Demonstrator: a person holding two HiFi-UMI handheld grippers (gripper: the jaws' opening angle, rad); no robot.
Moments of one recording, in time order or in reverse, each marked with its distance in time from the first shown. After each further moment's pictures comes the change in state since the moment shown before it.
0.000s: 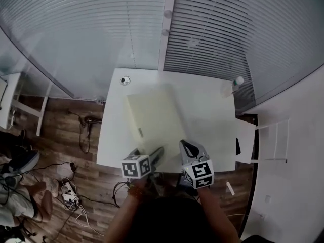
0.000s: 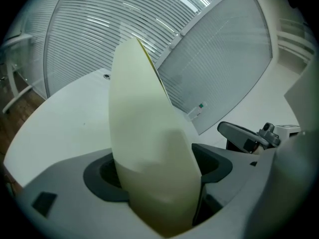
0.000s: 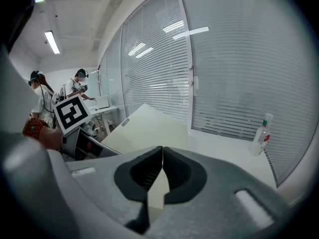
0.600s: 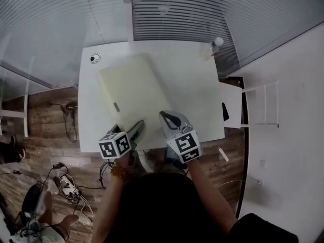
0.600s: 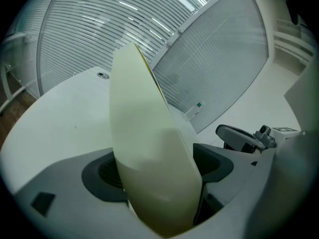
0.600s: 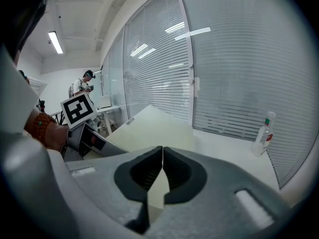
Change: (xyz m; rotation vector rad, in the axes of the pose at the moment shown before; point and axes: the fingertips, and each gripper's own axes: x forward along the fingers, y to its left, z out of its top) left arm 0.023 0.003 0.010 0.030 -0.006 -0.033; right arm 0.011 -0.012 -0.009 -0.034 -0.036 0.037
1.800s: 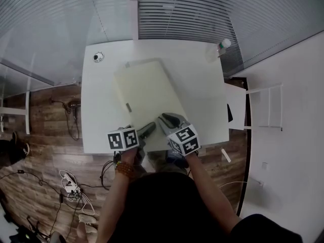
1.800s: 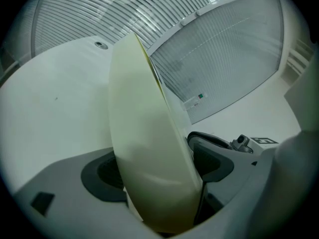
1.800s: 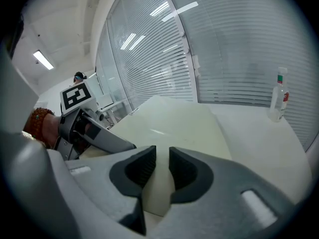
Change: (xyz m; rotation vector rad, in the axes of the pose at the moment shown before) left arm 0.036 -0.004 -0.024 -0.128 0.171 -0.090; right arm 0.048 0.006 -0.070 0.178 0.173 0.116
